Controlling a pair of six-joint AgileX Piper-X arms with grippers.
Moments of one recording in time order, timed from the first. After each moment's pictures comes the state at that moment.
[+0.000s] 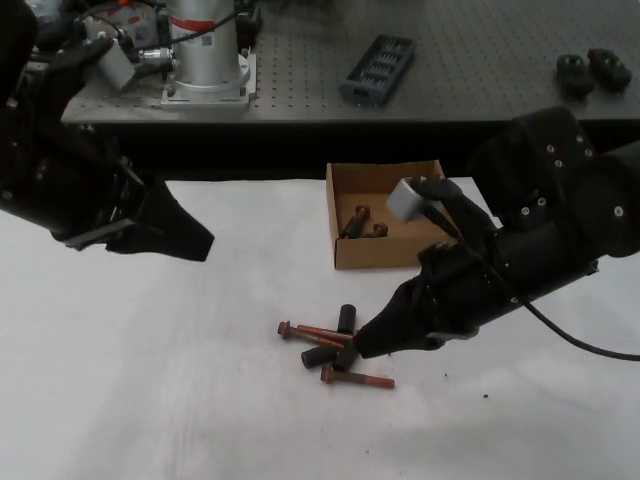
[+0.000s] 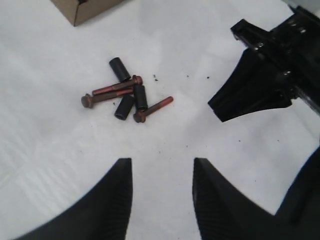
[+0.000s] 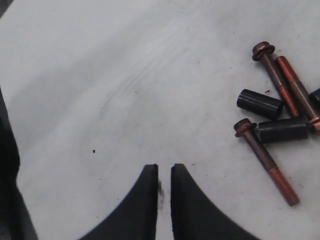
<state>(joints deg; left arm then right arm) -13.1 80.4 -68.8 53.3 38.3 11.6 34.8 92.5 -57.9 32.4 -34.6 -7.6</state>
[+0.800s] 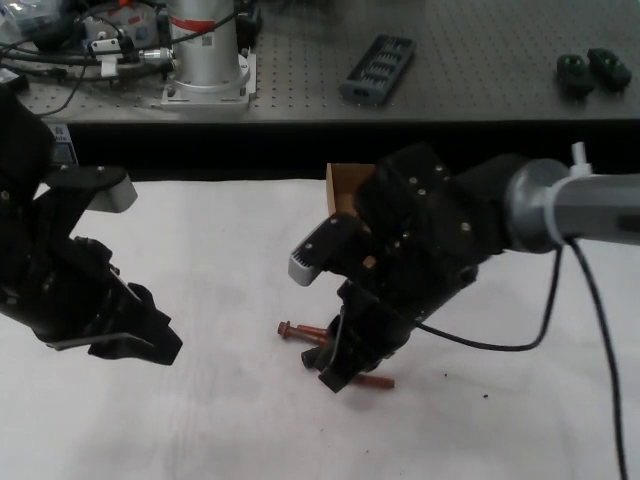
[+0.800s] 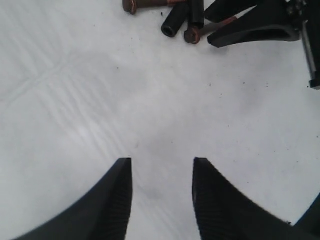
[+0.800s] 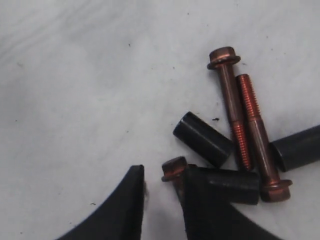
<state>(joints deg) -12.9 80.2 -57.0 51.2 28.1 12.5 42.1 108.9 -70.5 35.0 -16.7 -18.9</state>
